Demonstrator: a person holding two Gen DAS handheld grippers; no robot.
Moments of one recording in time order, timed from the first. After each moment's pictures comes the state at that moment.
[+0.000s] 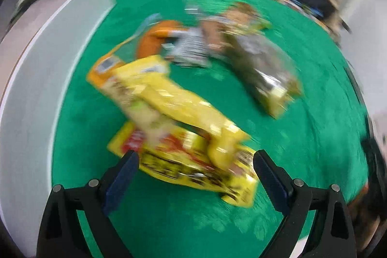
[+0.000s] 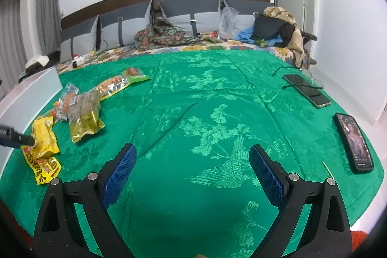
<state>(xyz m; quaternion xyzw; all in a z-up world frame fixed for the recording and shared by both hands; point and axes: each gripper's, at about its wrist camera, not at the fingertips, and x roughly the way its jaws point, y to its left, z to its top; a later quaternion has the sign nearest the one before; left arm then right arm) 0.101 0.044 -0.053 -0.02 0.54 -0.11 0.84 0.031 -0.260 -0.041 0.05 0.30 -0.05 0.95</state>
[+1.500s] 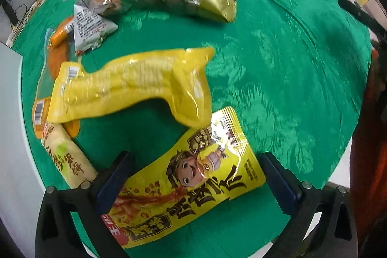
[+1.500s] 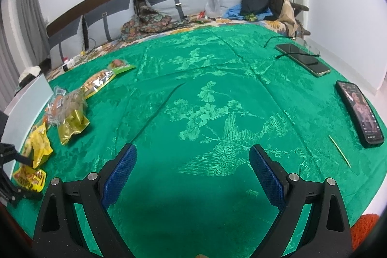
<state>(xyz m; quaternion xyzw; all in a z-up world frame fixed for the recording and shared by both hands) 0.100 0.009 -0.099 0.23 0.61 -0.28 0.71 0.042 -0.285 -0.061 0.11 0.34 -0.06 0.93</state>
